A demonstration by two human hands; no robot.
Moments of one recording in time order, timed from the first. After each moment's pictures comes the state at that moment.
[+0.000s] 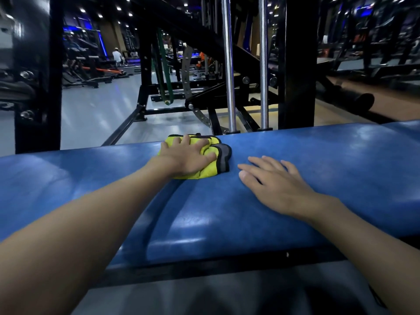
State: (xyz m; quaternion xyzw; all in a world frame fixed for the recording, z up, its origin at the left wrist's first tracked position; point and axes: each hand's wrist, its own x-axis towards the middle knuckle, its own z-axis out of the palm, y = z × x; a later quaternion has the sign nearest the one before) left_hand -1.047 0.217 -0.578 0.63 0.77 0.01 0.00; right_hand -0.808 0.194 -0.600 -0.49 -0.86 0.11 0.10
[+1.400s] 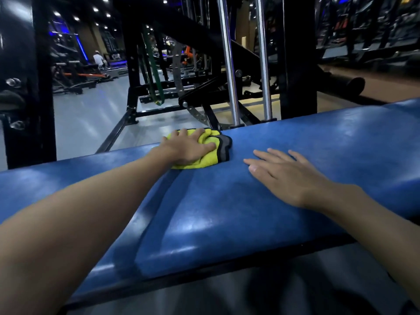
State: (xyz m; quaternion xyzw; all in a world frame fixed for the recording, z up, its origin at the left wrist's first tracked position) left_hand -1.084 0.239 -0.570 0.65 0.76 0.01 0.03; right_hand -0.824 0.182 -0.596 -0.50 -0.85 0.11 0.07
